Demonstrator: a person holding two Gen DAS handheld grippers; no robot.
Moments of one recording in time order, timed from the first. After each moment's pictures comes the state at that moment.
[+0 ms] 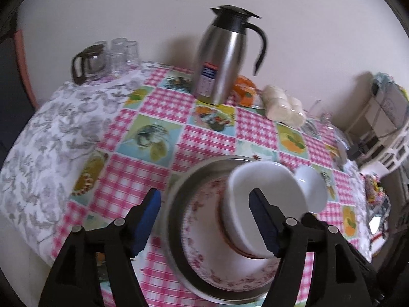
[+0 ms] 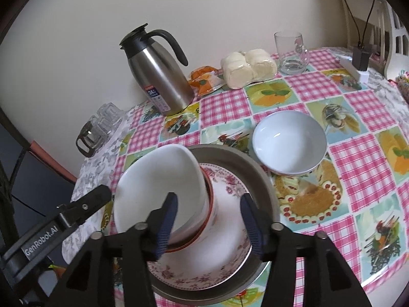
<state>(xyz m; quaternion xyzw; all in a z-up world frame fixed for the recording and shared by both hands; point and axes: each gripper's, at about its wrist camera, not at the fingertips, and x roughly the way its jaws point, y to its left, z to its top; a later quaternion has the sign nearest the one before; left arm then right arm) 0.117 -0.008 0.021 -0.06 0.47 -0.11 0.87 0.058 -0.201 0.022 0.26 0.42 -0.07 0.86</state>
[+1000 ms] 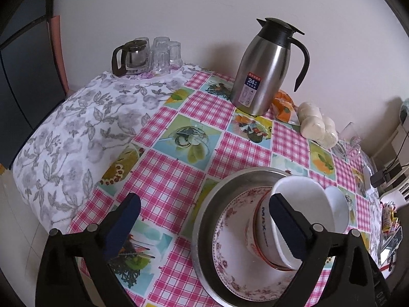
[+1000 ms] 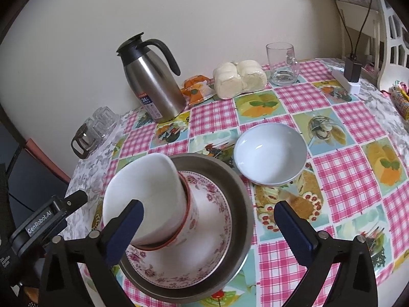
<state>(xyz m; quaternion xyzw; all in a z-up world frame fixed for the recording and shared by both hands) 0.113 0.014 0.019 -0.08 0.46 -0.02 0.88 0.042 -0.222 0.030 0.24 0.41 -0.09 0.87</state>
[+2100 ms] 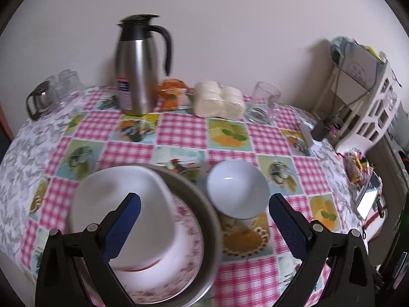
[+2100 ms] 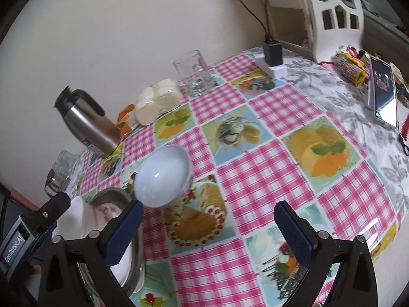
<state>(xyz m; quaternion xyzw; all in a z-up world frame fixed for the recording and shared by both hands) 0.082 -0.171 0.038 0.00 0.43 -0.21 0.88 -0.020 -0.359 0.007 0.32 0.40 -0.20 0.84</state>
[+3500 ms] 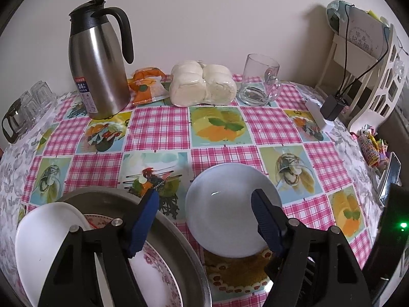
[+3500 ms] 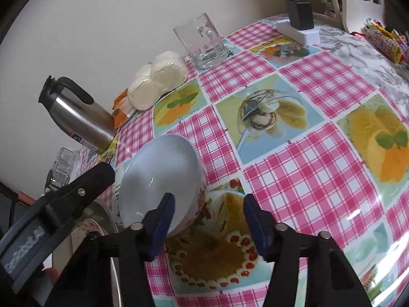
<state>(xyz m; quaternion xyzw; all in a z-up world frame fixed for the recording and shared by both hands) 0.133 -0.235 -0.020 0.06 0.45 -0.22 0.86 0.059 -0.359 -0.071 0.35 0.42 -0.14 0.82</state>
